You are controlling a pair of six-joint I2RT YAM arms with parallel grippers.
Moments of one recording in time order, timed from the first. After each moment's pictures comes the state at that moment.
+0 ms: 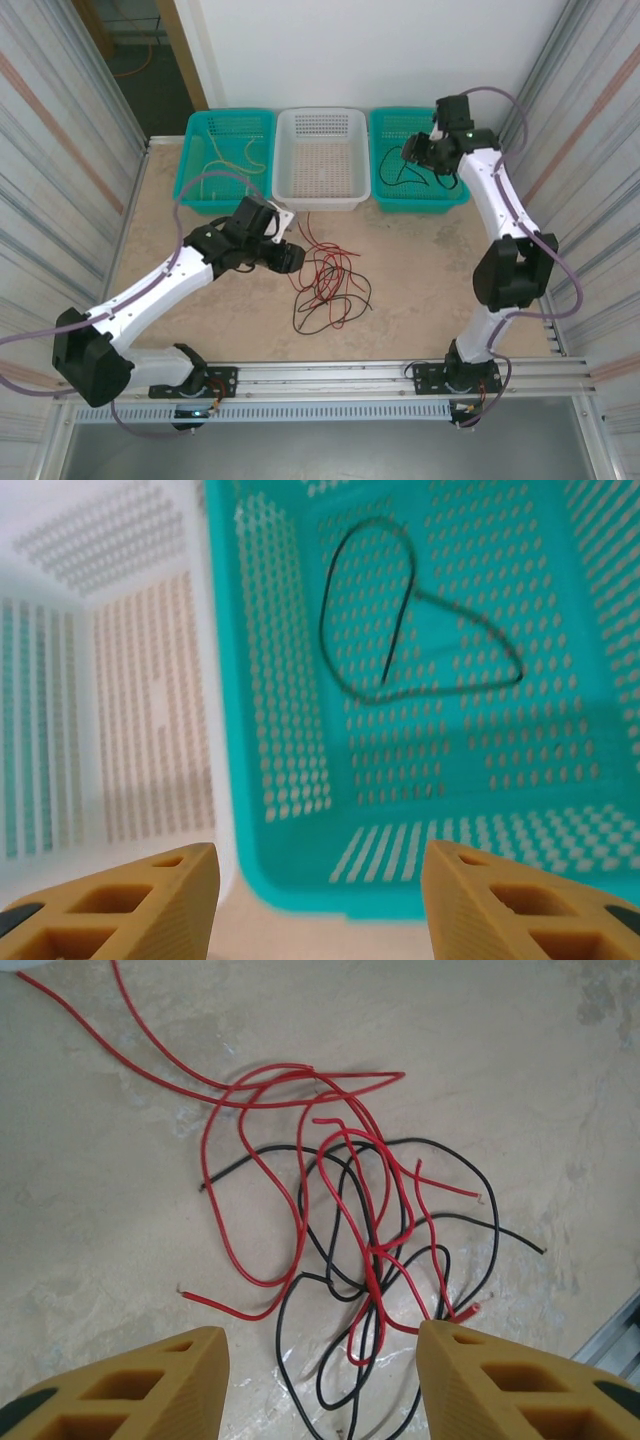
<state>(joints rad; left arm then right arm) -0.69 1.26 1.05 -0.71 0.18 -0.26 0.16 1.75 1.73 -0.86 -0.08 0.46</state>
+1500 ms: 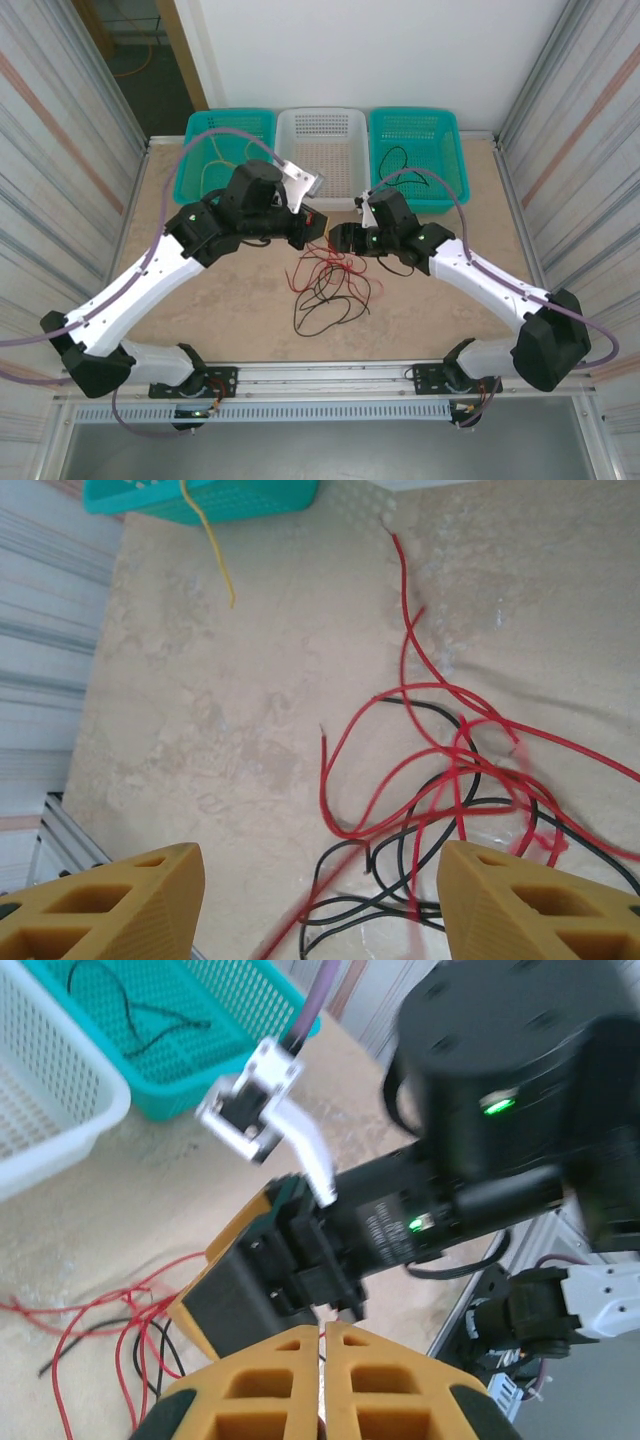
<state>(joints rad) -0.83 1.30 1.52 -0.78 0.25 -0.29 0.66 1.31 0.99 -0.41 -0.26 0.67</state>
